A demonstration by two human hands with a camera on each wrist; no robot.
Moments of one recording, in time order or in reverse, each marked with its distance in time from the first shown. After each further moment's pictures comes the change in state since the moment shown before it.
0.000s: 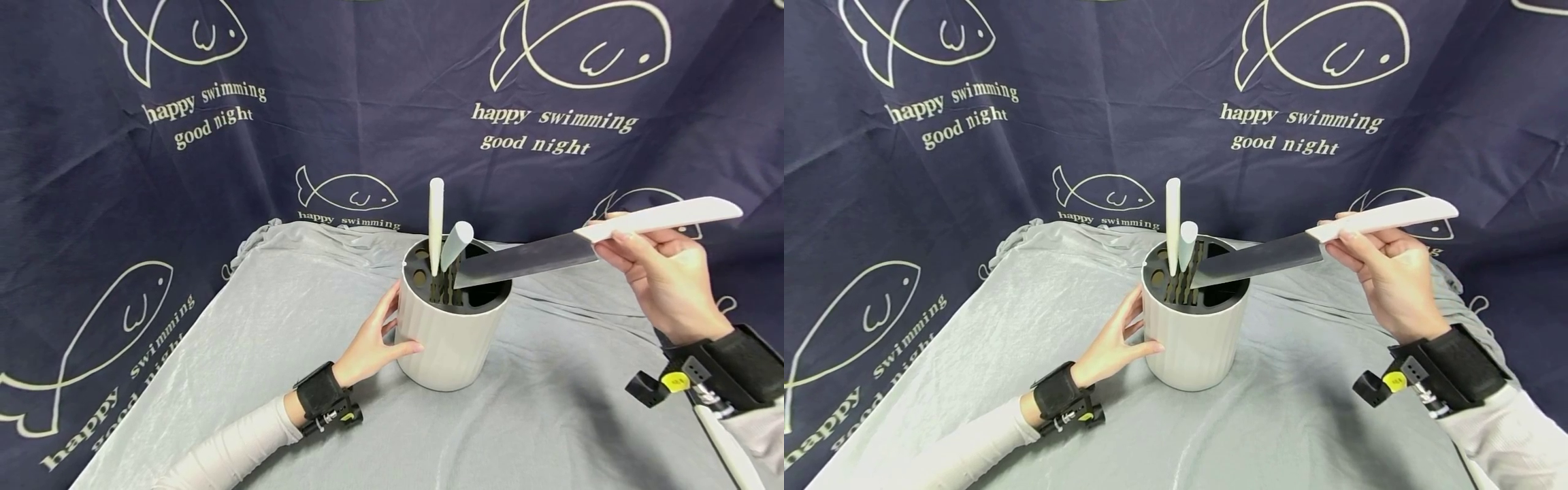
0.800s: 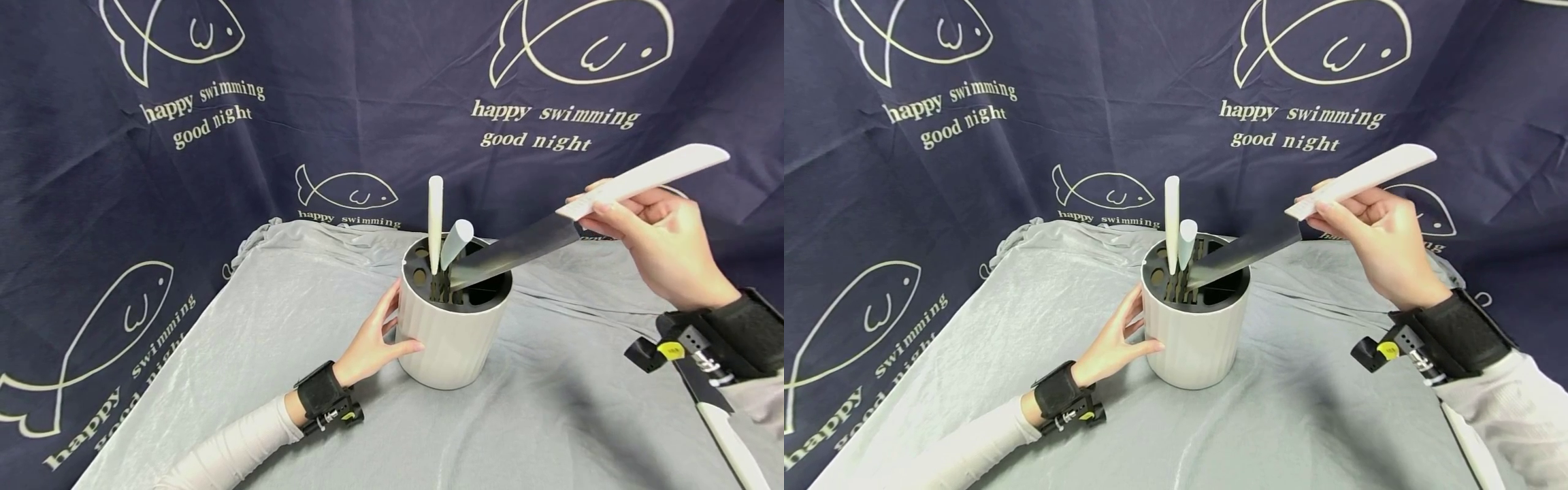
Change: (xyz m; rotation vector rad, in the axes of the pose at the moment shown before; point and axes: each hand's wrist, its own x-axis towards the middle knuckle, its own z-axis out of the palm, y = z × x) left_hand 0.000 0.003 0.000 -0.001 0.000 -0.005; right_hand 0.030 -0.009 0.029 -0.261 -0.145 -0.029
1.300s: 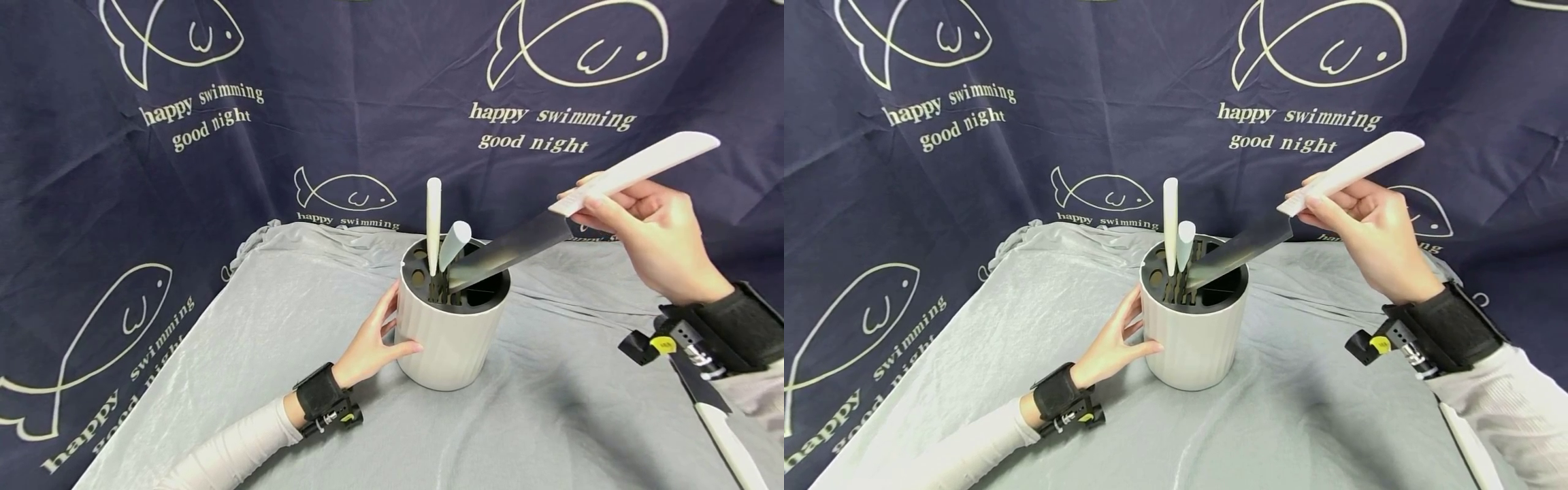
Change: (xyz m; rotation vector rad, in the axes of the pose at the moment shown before) left_hand 0.000 0.000 0.000 -0.003 0.003 0.003; right_hand 0.007 -0.007 0.010 -0.142 -0.029 -0.002
